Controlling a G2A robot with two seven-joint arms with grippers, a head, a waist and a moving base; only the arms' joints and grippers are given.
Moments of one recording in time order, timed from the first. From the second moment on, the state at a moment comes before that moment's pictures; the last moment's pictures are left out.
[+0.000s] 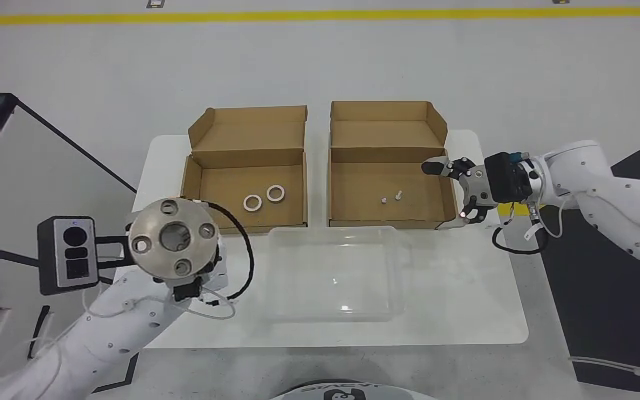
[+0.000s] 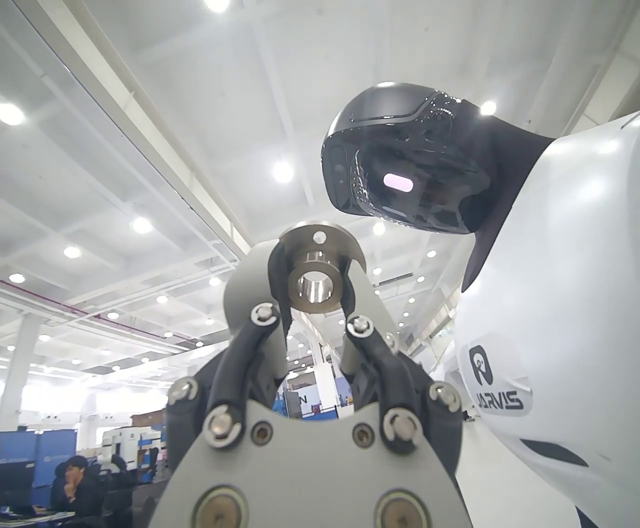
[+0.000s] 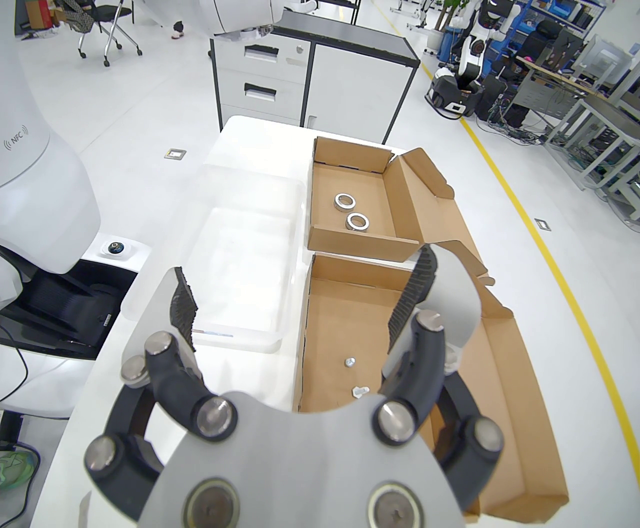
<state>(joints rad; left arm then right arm) 1.15 -0.82 -0.88 -2.07 1.03 -0.53 1.29 -0.36 -0.46 0.17 -1.44 -1.20 -1.01 -0.81</state>
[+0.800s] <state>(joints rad) 1.15 -0.84 -0.90 -2.02 0.99 -0.44 1.06 -0.36 -0.46 0.17 -1.44 -1.20 -1.01 -0.81</state>
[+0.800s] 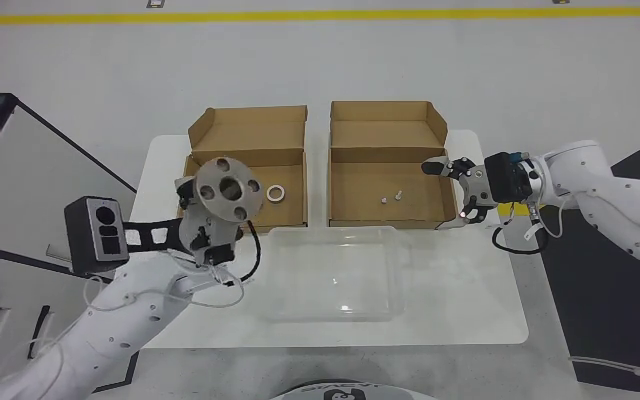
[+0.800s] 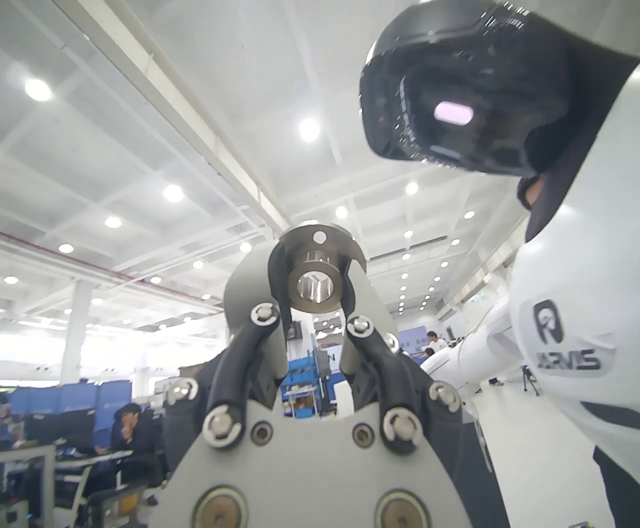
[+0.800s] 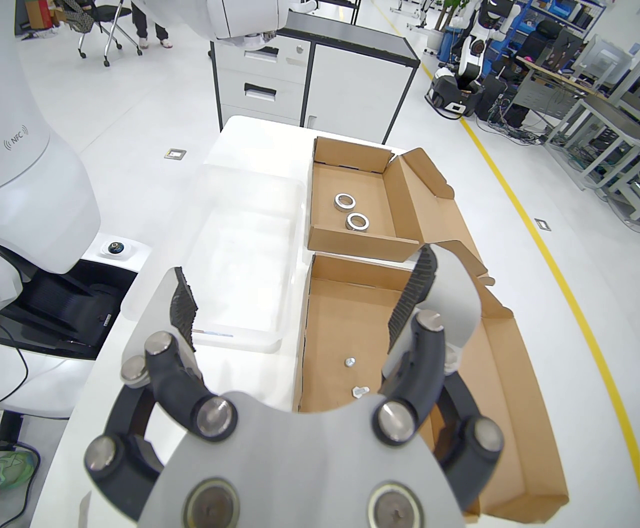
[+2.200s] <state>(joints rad) 1.10 -0.87 -1.08 -1.85 1.30 -0.39 -0.24 -0.36 -0.46 0.17 -1.44 -1.20 -1.01 -0.81</state>
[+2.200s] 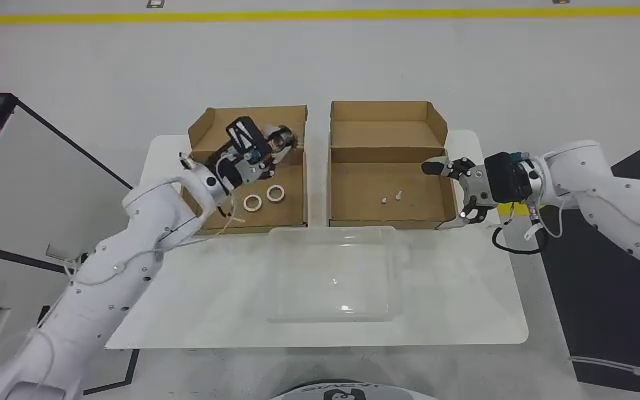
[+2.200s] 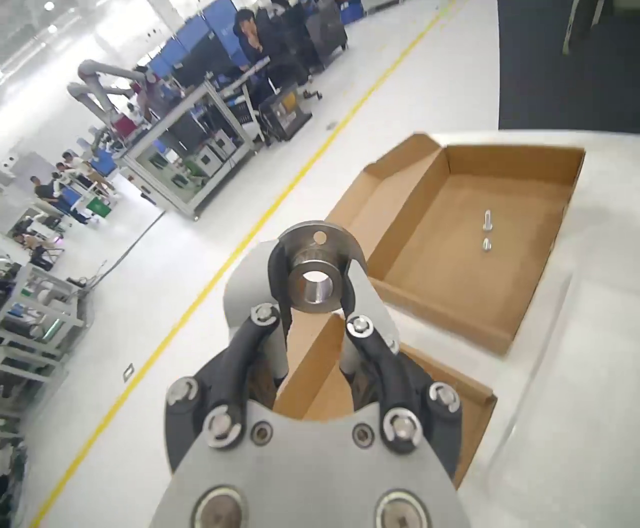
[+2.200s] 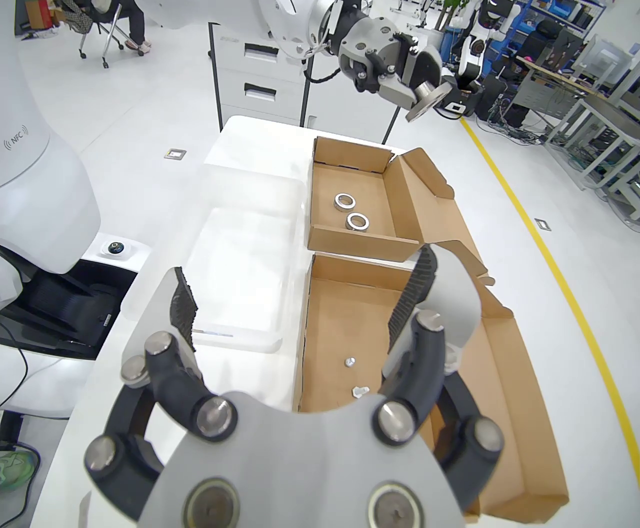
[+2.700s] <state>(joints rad) 1.19 -0.85 -1.13 -1.90 1.40 -0.47 -0.69 -0.36 -0.46 0.17 -1.44 -1.20 -1.01 -0.81</state>
